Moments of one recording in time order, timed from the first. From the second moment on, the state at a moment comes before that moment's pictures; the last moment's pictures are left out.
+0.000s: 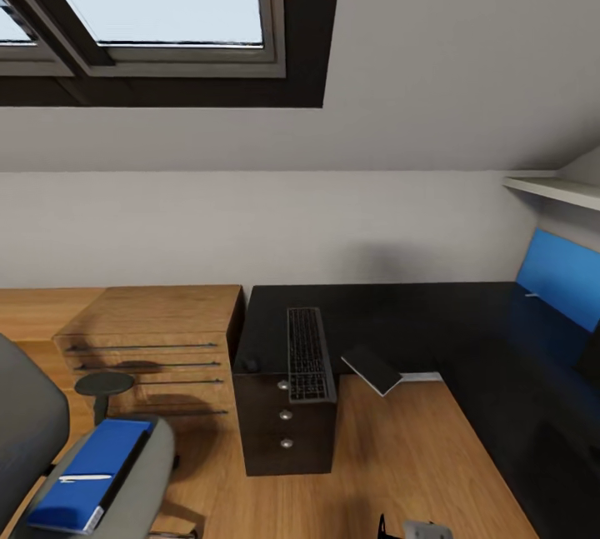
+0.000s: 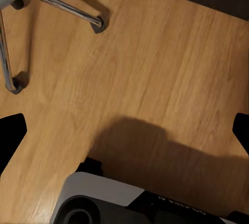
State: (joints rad) left arm -0.37 -0.03 -0.24 -0.02 0.56 -0.17 0.12; right arm -0.38 0.11 0.23 0.02 -0.10 -0.68 -0.39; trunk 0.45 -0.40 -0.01
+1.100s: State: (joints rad) left arm -0.13 0.03 -0.24 -1.25 0.57 0.39 0.43; right arm -0.38 0.14 0.18 -0.60 -0.44 -0.67 -0.39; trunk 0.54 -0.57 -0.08
